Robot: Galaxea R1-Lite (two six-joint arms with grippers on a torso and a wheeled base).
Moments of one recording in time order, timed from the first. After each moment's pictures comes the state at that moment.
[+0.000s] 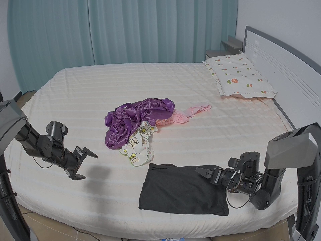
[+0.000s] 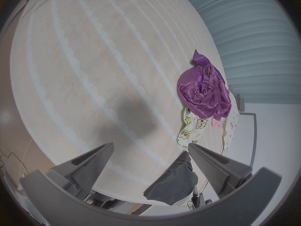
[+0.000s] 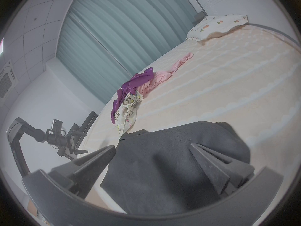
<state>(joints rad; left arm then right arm) 0.06 2.11 -0.96 -0.13 -0.40 -0.92 0.42 2.39 -0.51 -1.48 0.16 0.61</state>
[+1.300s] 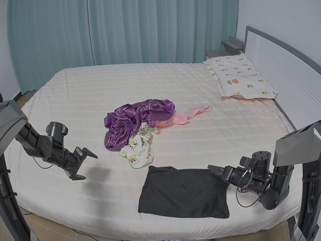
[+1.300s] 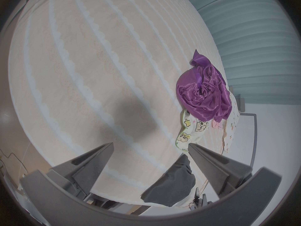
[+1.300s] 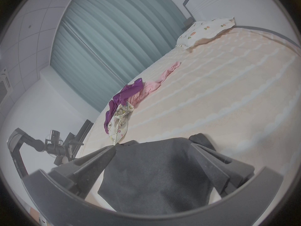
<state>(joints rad) 0.07 2.11 -0.96 -0.13 -0.40 -0.92 0.35 2.33 -0.37 -1.55 0.16 0.62</state>
